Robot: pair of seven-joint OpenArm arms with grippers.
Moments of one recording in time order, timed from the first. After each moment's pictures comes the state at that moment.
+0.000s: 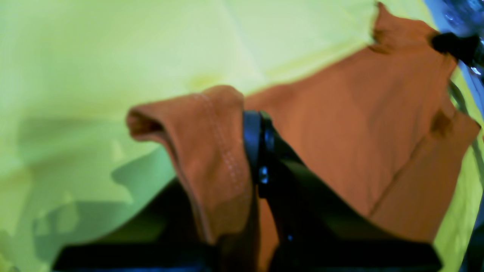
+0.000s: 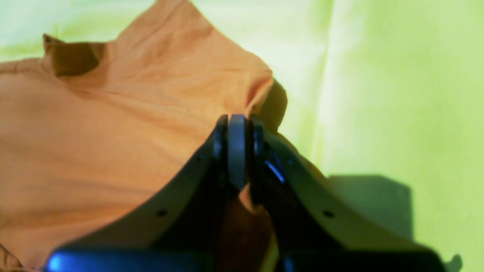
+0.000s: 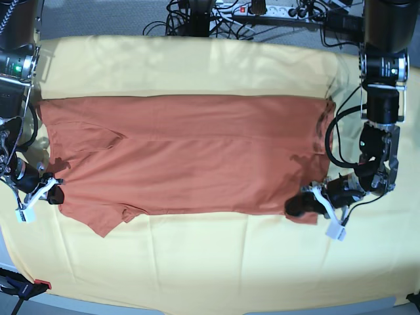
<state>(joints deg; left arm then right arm) -29.6 -27.3 9.9 54.9 -57.2 -43.7 46.4 29.3 30.8 7.9 42.4 27.1 41.6 -30.7</state>
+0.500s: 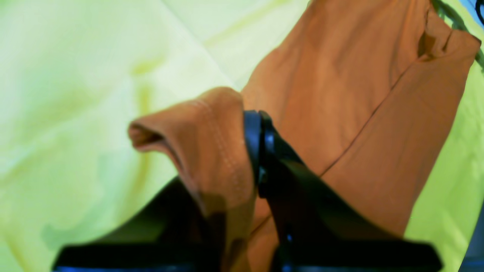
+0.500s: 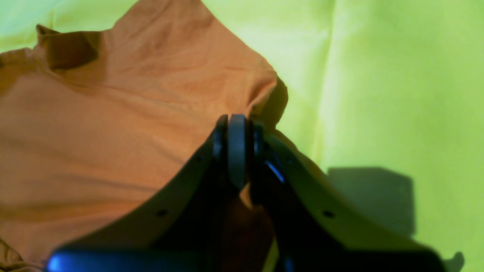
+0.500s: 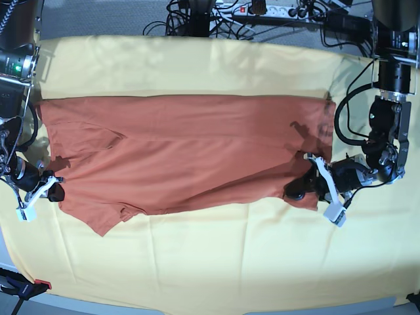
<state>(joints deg) -19.7 -35.0 10.1 77.1 -57.1 -43.7 45.7 29.3 30.8 7.9 42.4 28.0 41.6 -32.7</state>
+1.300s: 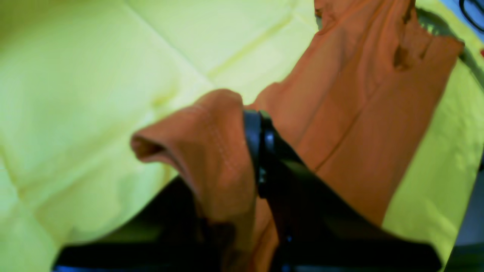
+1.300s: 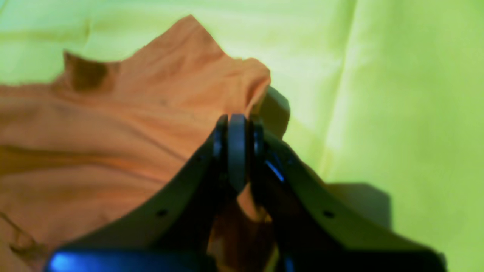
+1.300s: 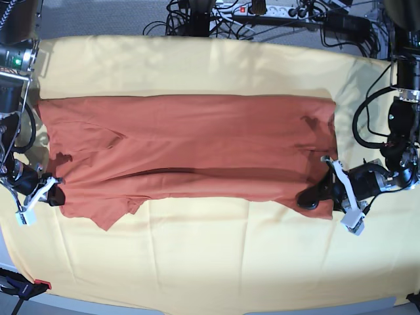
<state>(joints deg) -20.0 -41.8 10.1 85.8 -63.3 -43.7 47.0 24.7 31.9 7.8 53.2 31.1 41.6 -37.0</state>
